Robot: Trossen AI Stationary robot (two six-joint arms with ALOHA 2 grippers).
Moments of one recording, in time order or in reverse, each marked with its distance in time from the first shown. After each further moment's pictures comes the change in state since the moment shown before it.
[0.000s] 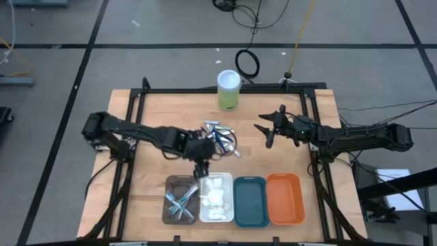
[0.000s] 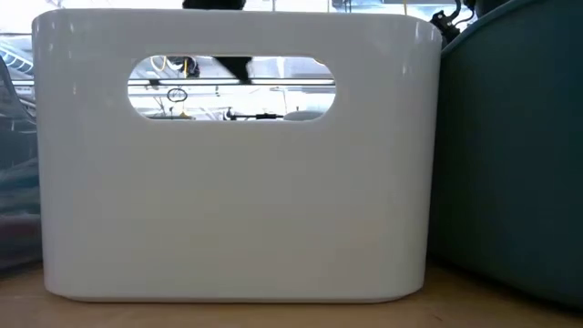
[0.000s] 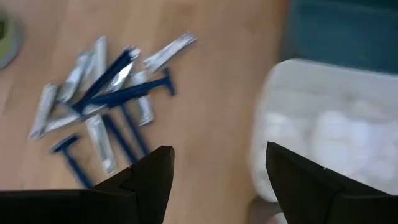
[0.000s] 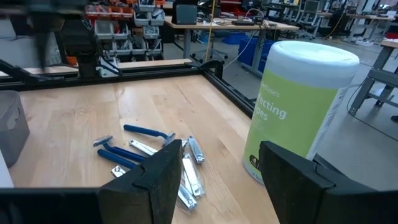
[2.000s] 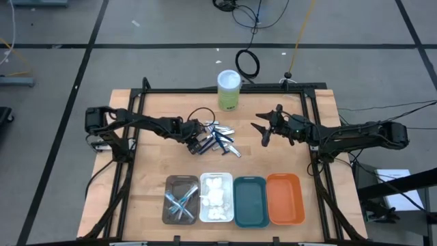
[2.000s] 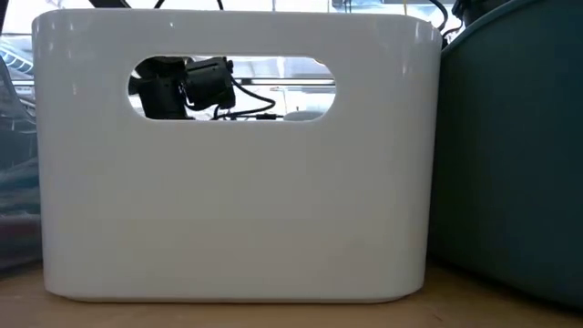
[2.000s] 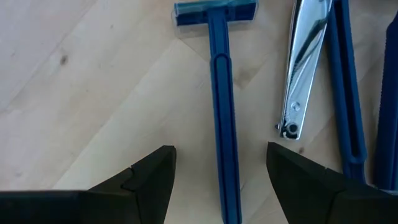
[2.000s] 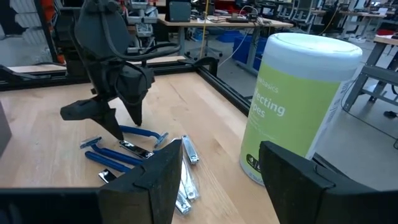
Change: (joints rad) left arm 0.390 0.031 -0.664 0.525 0.057 -0.131; right arm -0.029 0.119 0.000 0.114 -0.002 0.002
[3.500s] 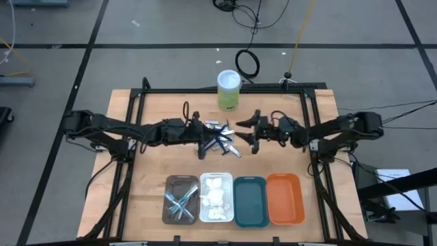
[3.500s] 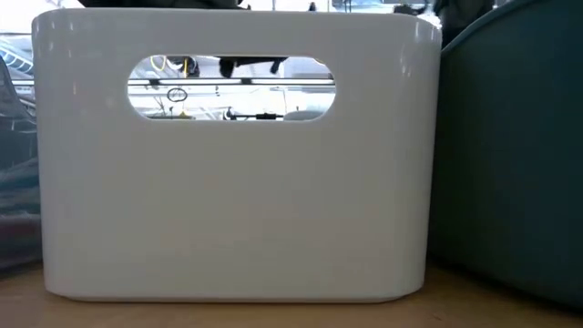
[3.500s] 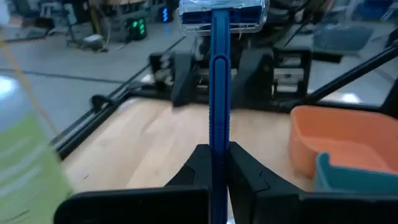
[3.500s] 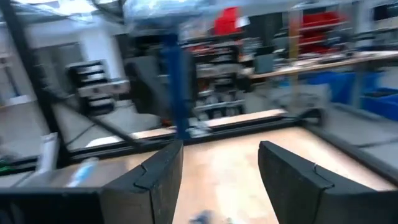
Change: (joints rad) left arm -0.220 -0.284 -0.006 0.814 -0.057 0.414; right arm 0.062 0.415 0.106 0.575 -0.303 0.172
